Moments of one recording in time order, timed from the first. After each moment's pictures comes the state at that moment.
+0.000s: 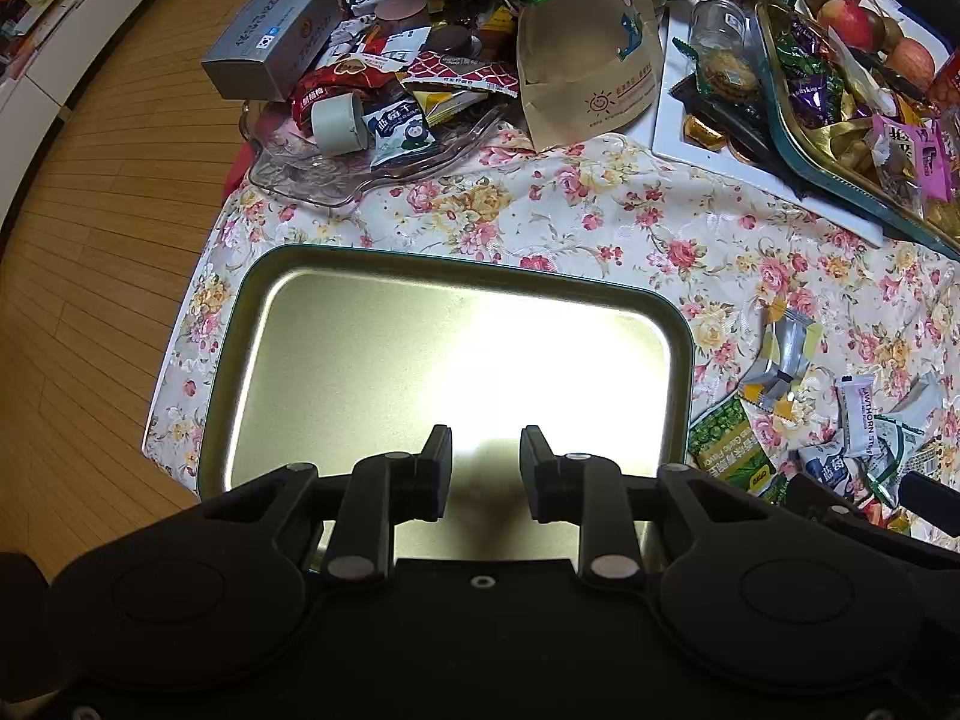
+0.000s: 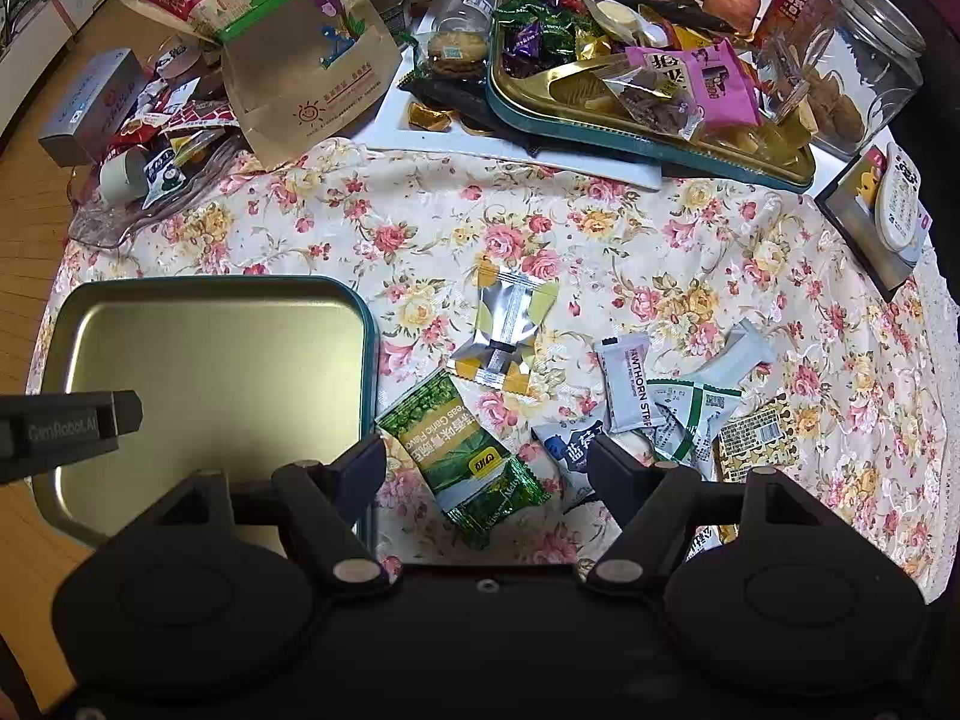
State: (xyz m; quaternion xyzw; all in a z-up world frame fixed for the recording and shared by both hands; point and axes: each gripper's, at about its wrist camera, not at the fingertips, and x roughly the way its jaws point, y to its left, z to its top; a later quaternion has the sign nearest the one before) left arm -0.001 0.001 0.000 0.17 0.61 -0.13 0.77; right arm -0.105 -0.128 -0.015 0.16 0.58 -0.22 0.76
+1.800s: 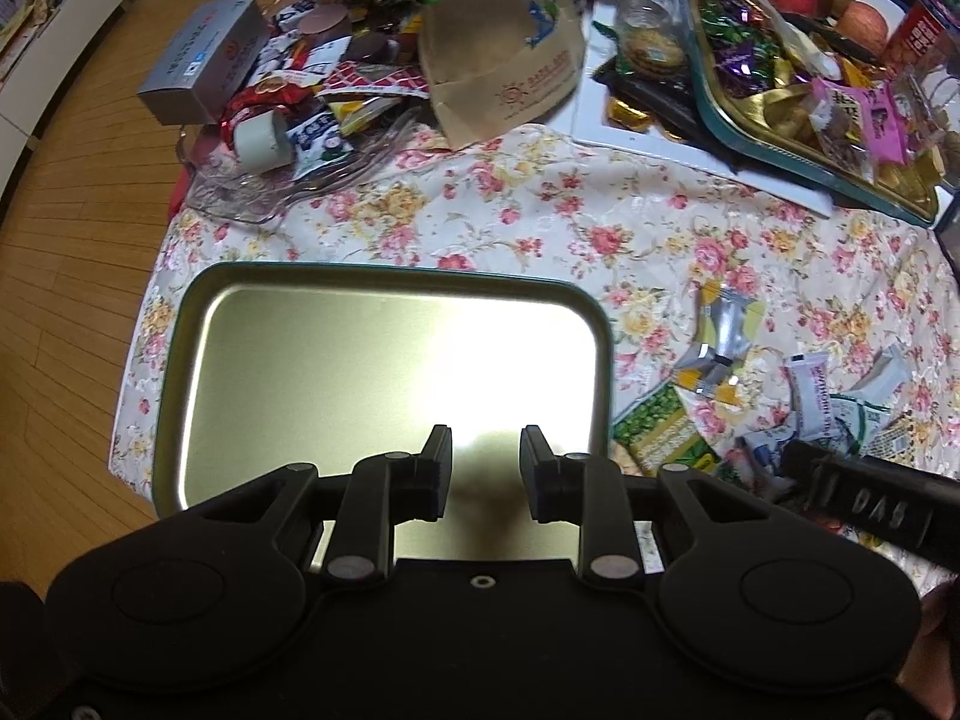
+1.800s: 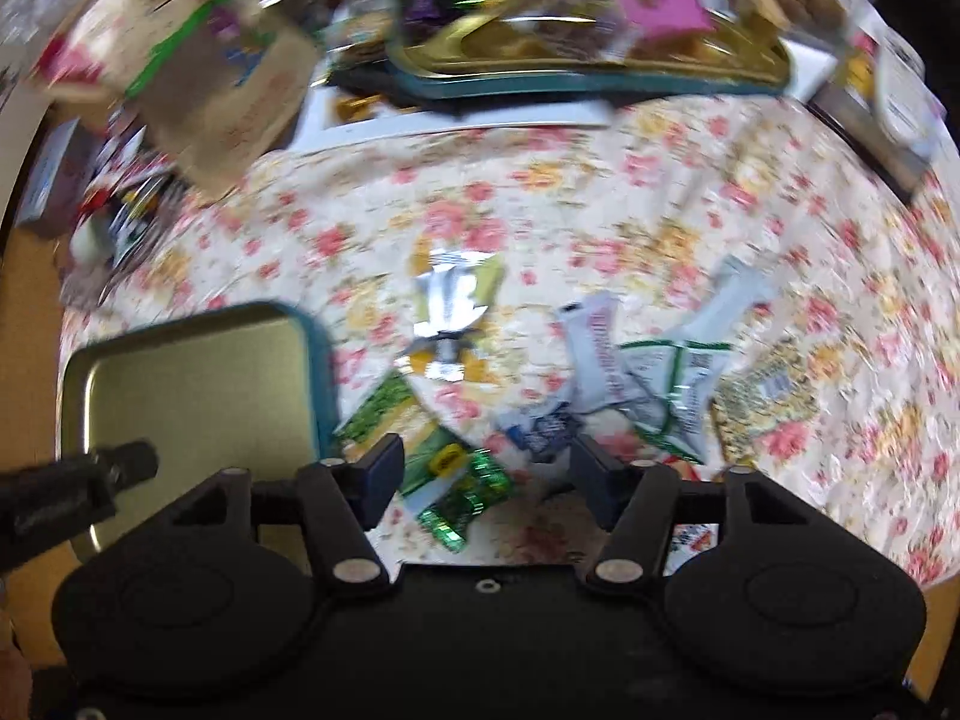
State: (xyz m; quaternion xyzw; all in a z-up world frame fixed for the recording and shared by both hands) left arm -0.018 -0.040 -0.003 0.18 0.61 -0.17 0.75; right arm -0.135 -0.196 -0.041 0.29 0.58 -0.23 0.73
